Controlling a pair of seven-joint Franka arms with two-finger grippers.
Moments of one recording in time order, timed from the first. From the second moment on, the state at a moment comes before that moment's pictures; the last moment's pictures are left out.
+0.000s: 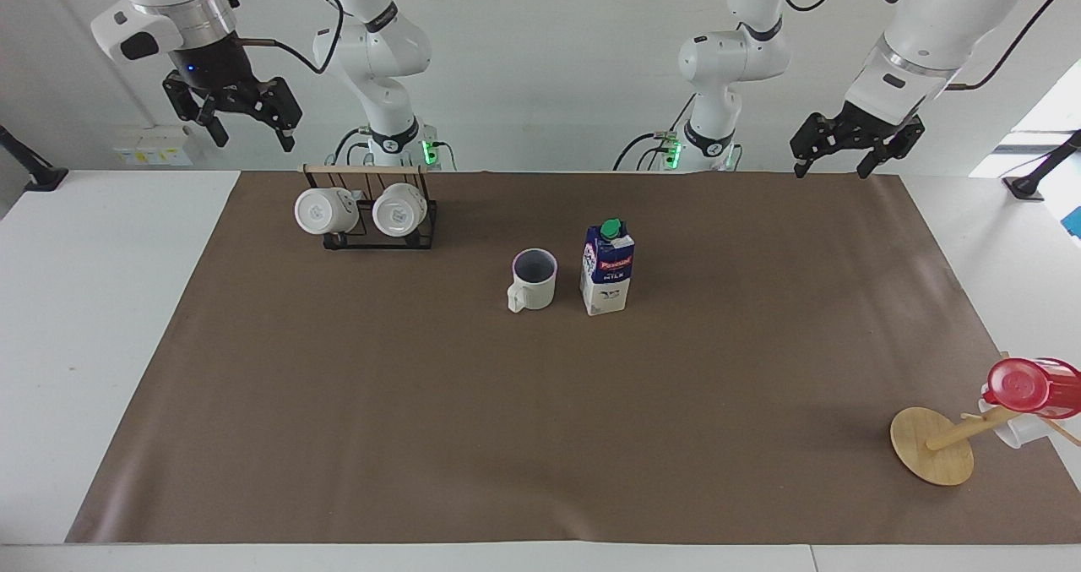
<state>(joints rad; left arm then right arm) 0.06 -0.03 -0.18 -1.52 -0.02 1.42 -0.05 0.05 -0.10 -0.08 -1.54 -0.03 1.45 0.06</state>
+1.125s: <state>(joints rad) 0.06 -0.08 -0.19 -1.57 -0.03 1.38 -0.05 0.05 -0.10 -0.08 -1.54 -0.03 1.45 0.06</state>
